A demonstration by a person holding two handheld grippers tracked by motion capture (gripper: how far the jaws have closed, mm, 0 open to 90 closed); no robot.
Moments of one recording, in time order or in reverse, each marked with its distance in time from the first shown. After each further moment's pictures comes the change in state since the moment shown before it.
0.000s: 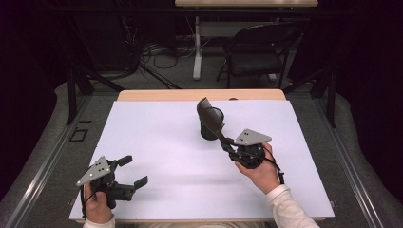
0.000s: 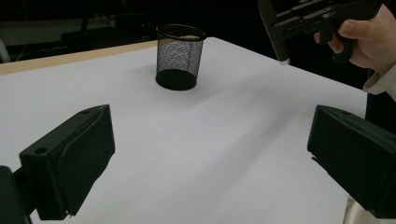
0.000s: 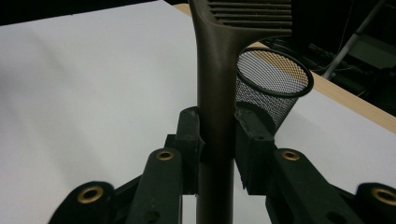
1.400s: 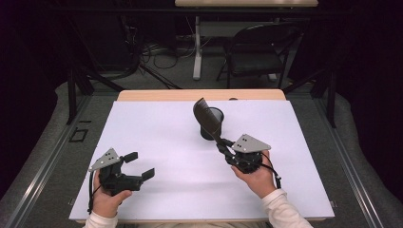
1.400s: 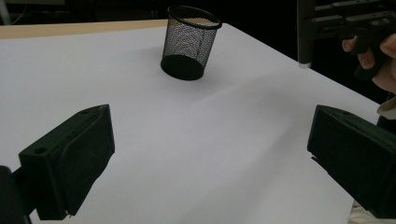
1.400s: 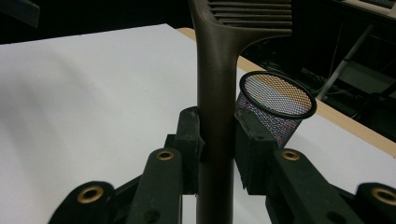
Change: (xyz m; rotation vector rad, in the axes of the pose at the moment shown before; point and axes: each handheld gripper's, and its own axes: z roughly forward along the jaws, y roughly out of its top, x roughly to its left) left arm 0.002 0.016 0.023 0.081 0.037 -0.121; right arm 0.017 -0.002 -0.003 -0.099 -0.021 -0.029
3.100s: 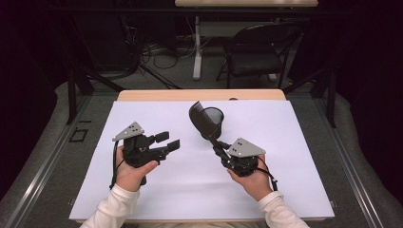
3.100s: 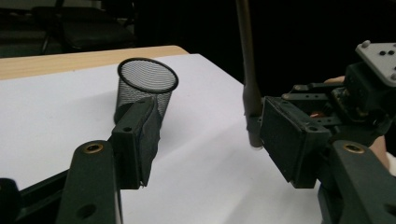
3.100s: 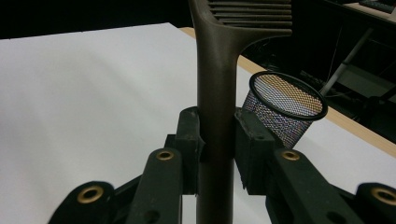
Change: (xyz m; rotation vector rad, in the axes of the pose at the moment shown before) left arm -0.042 0.080 0.049 -0.021 -0.081 -0.062; right arm 0.013 -0.004 0.005 -0.001 -0.006 -0.020
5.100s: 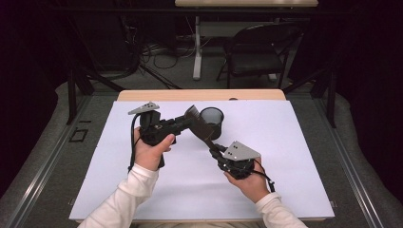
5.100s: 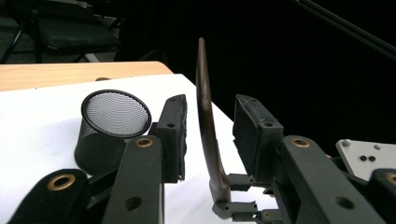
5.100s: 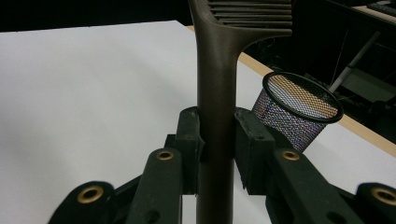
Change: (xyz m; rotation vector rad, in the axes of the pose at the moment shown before) left arm -0.010 0.049 0.040 -0.029 -0.048 -0.122; right arm 0.010 -0.003 0.005 0.001 0.013 -0.028
